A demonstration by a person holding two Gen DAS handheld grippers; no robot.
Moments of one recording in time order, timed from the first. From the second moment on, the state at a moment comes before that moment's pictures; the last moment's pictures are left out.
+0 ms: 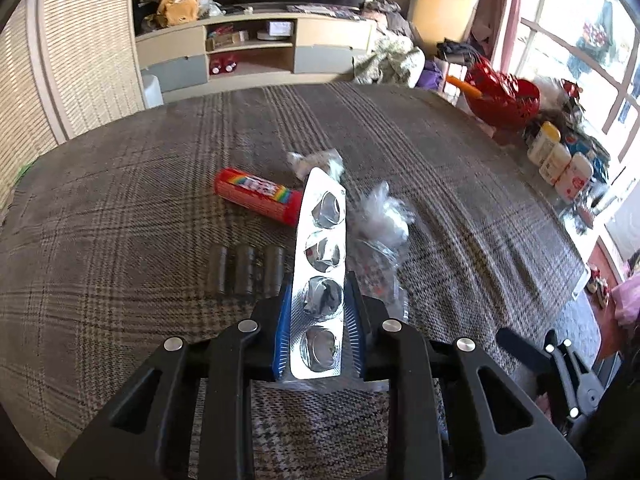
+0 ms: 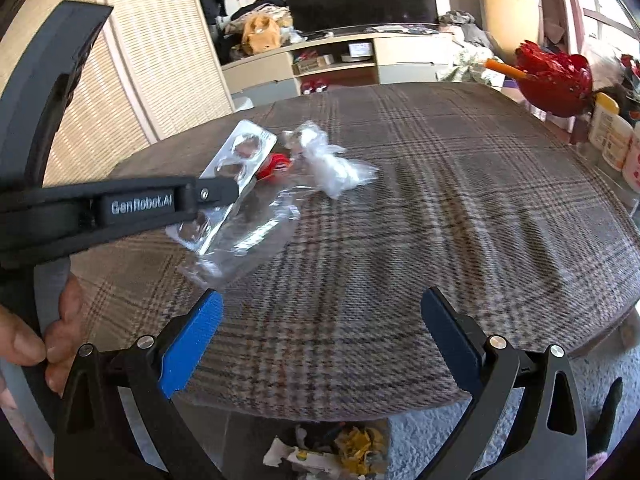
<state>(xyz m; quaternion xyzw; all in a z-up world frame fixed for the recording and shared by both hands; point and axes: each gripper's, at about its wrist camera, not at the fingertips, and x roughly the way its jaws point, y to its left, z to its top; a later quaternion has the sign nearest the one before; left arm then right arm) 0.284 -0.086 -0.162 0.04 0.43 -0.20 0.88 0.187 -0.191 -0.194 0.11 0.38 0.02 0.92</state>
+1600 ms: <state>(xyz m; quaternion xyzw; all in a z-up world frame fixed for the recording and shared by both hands) 0.077 -0.025 -0.153 0.05 0.43 -0.17 0.89 0.046 -0.213 -0.187 0.14 0.43 0.03 0.89</state>
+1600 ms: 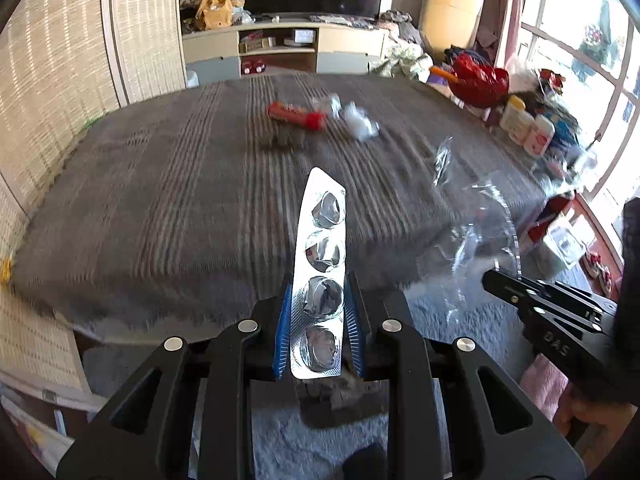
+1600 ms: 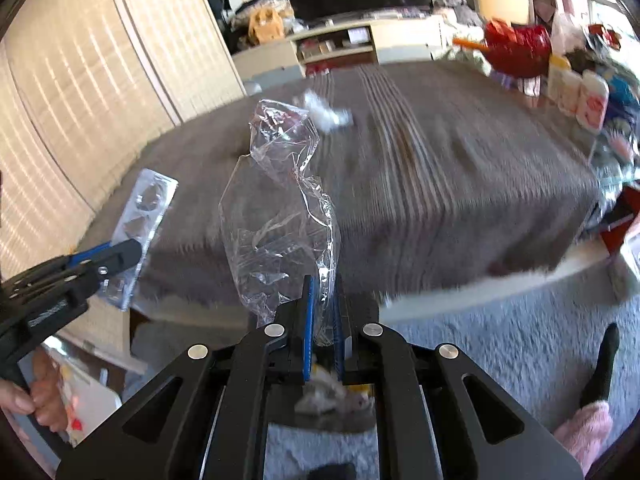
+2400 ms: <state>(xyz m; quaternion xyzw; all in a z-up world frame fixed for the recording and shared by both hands) 0.052 -0.046 -0.304 0.05 0.53 -0.19 0.82 0.046 -0.193 -0.296 0.11 0.54 0.05 0.83</state>
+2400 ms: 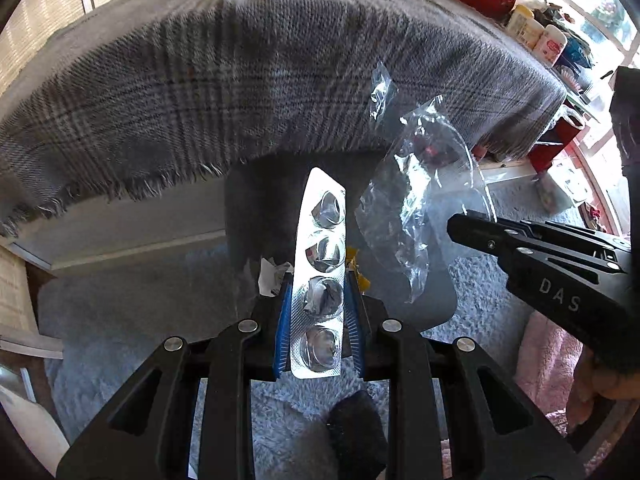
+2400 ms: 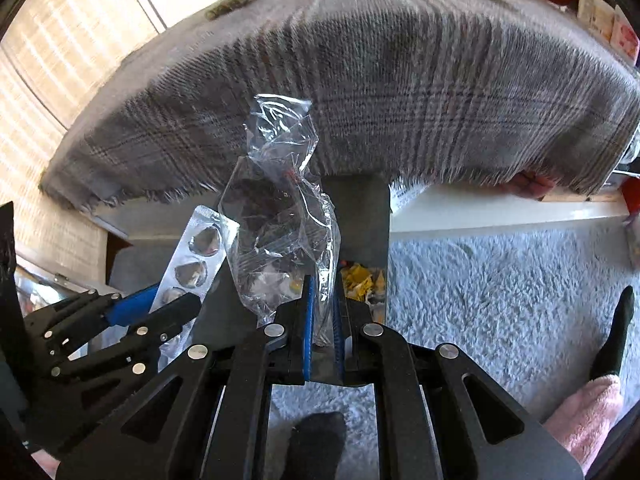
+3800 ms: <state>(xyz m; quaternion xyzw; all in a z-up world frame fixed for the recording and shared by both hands) 0.114 -0.019 -0.184 0.04 0.44 -0.16 0.88 0.094 -0.241 -0.166 0.17 0.37 -0.03 0.91</state>
